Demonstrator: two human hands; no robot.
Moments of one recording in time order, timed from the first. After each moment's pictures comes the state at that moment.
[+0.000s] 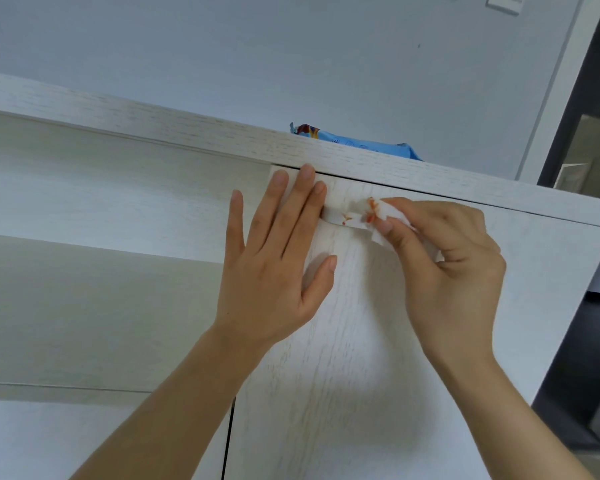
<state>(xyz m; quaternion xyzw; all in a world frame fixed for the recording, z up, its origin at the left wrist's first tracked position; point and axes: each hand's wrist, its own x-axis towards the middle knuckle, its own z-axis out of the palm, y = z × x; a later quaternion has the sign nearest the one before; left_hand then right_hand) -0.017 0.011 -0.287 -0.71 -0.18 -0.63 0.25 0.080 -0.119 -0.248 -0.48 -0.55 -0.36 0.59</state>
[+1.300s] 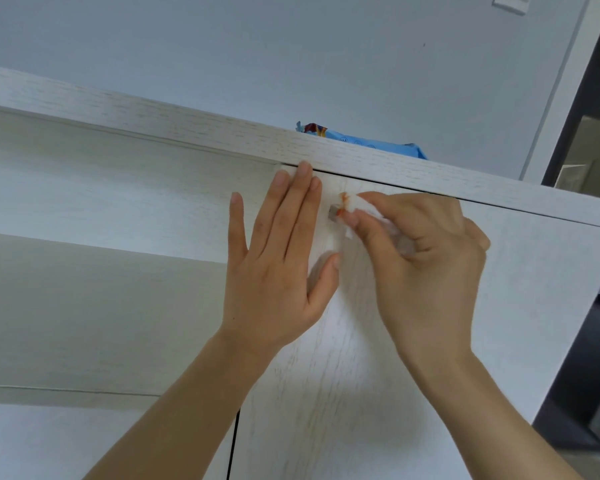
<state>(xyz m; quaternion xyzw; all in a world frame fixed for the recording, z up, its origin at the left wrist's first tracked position) -0.017 0.011 -0.289 -0.70 -0.19 -0.66 0.22 0.051 -0.105 -0.242 -0.51 -0.53 -0.39 0.55</state>
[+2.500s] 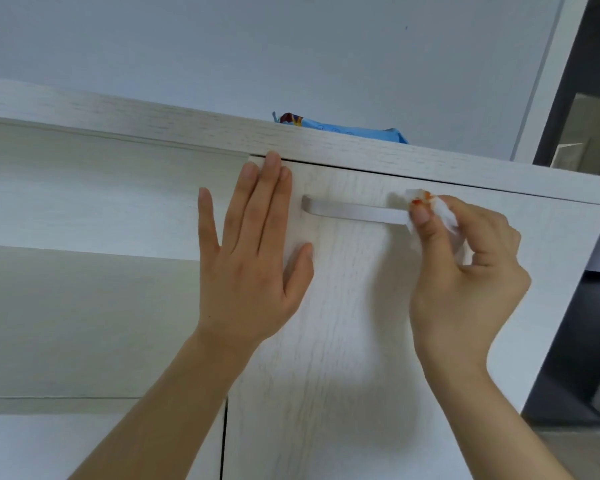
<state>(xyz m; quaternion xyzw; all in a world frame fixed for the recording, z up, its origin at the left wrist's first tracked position) -0.018 0.010 -0.289 -0.69 -0.20 -0.65 0.25 0.088 -0.116 -0.261 -0.48 -0.39 -0.36 0.70</state>
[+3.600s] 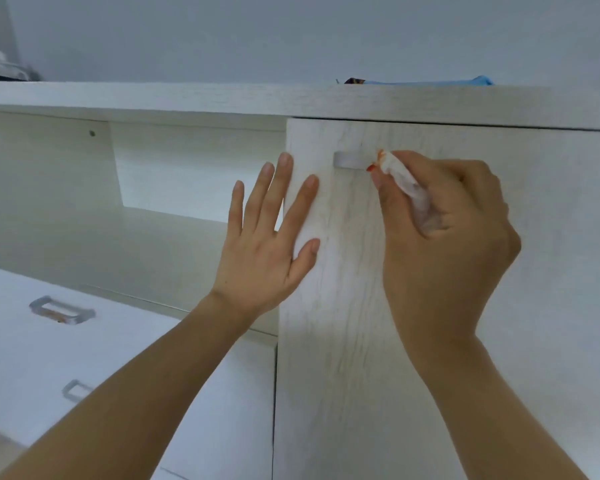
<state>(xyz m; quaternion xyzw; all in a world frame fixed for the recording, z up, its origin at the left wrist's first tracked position) -0.053 0.012 -0.317 -0.75 -0.30 -0.49 0.34 0.071 -0.107 -0.270 -0.39 -0.50 -0.36 0.69</state>
